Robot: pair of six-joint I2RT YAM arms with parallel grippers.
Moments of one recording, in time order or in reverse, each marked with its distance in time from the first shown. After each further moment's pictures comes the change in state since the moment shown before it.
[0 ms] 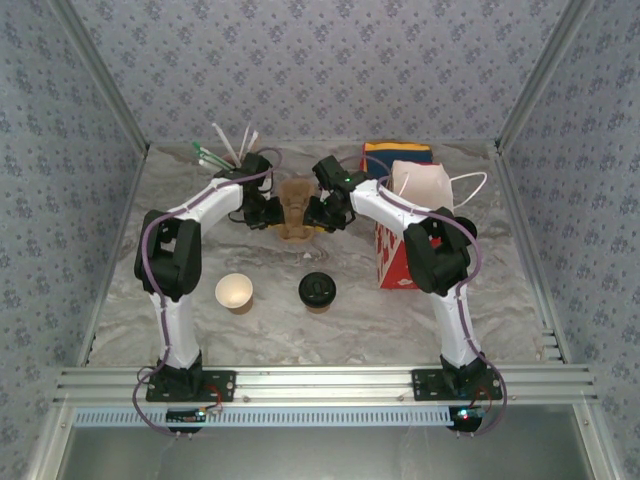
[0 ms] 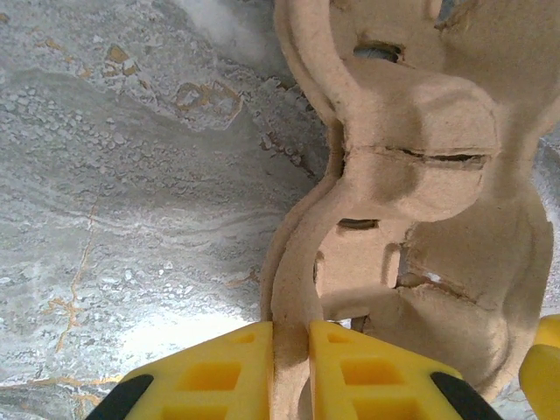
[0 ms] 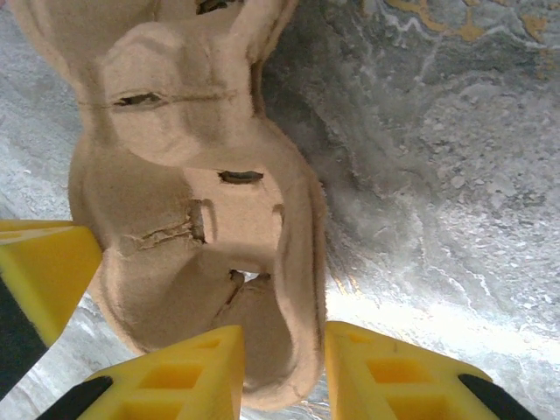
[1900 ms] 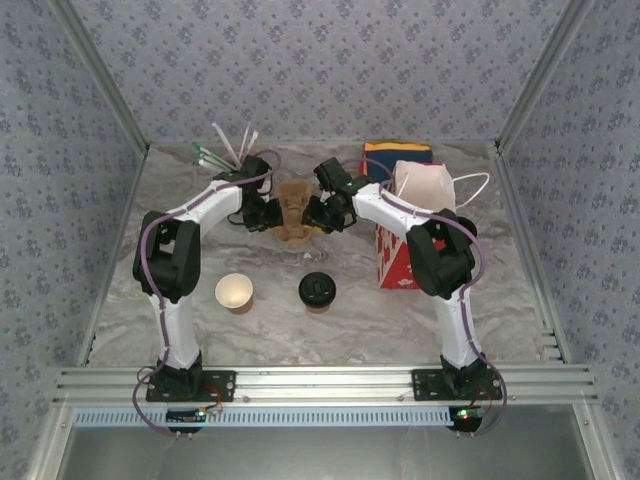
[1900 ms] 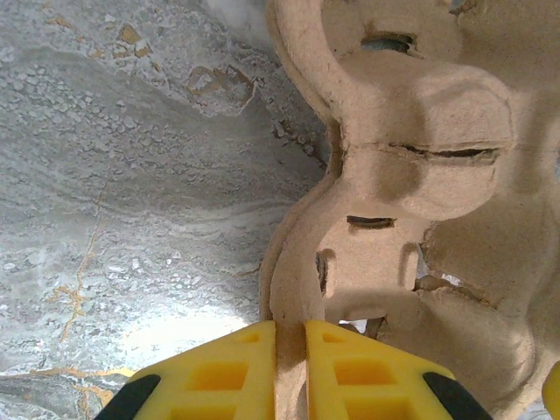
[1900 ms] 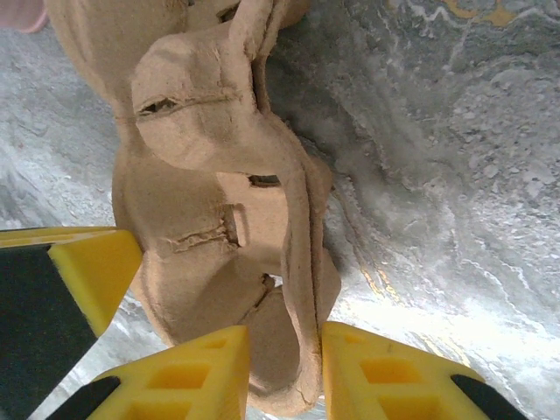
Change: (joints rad) left arm -0.002 -0.014 -0.030 0.016 -0.003 -0.015; right arm 0.003 -0.041 -0.076 0.108 -0.040 0.069
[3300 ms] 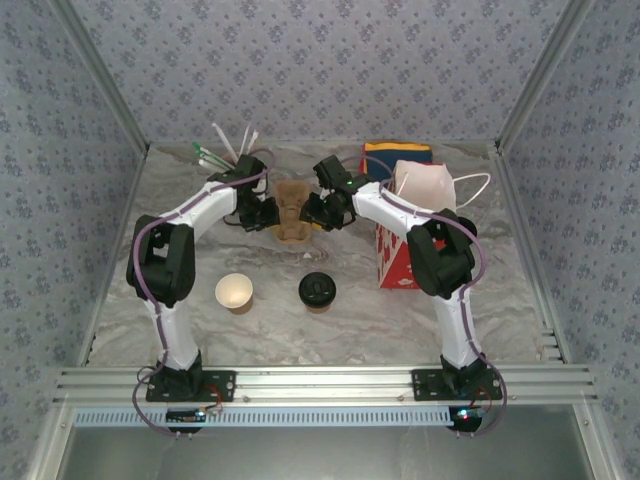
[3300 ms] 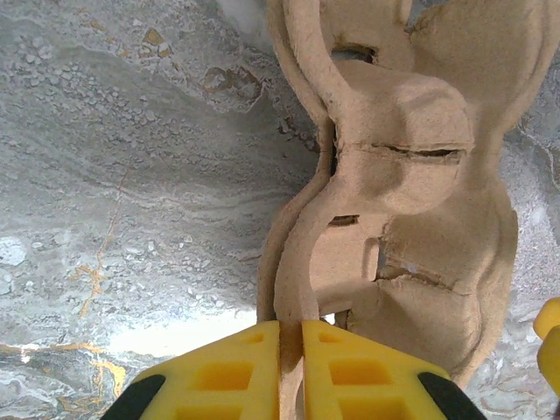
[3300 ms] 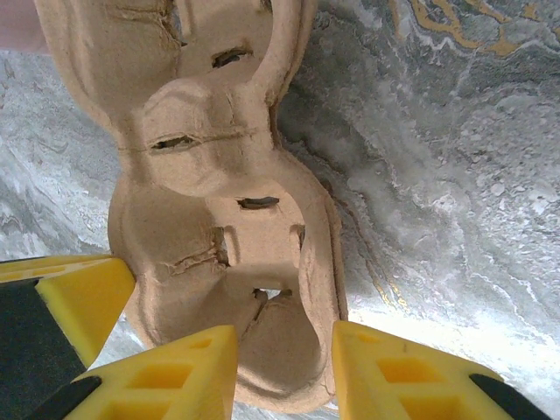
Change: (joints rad) left arm 0.019 -0.050 -0.039 0.014 0.008 -0.011; right arm 0.000 0.000 0.021 0.000 0.022 0.014
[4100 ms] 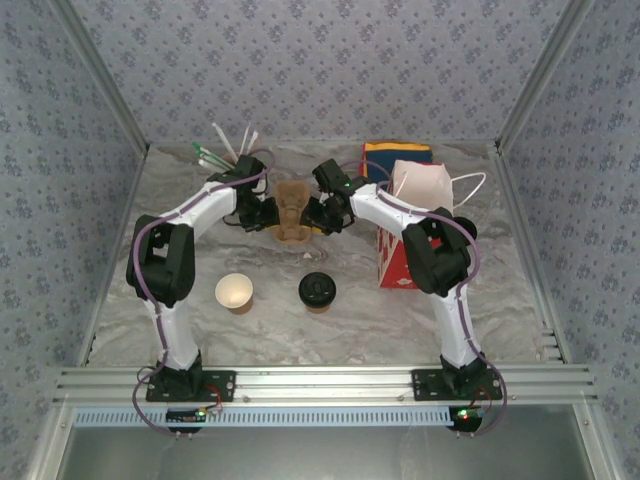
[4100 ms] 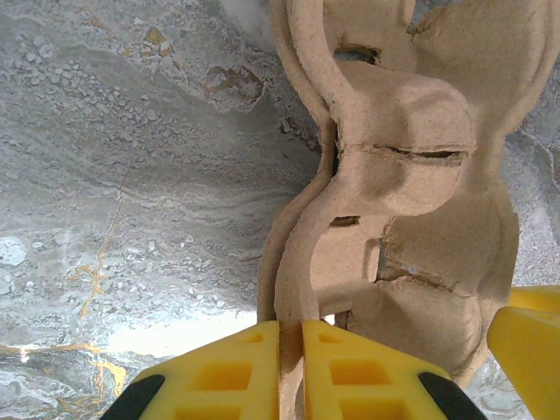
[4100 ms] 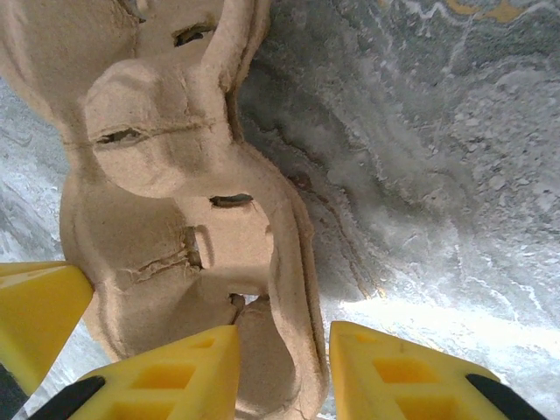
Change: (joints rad) left arm 0.002 0.000 -0.002 0.002 0.004 0.000; right arm 0.002 0.035 0.001 -0.006 -0.020 0.000
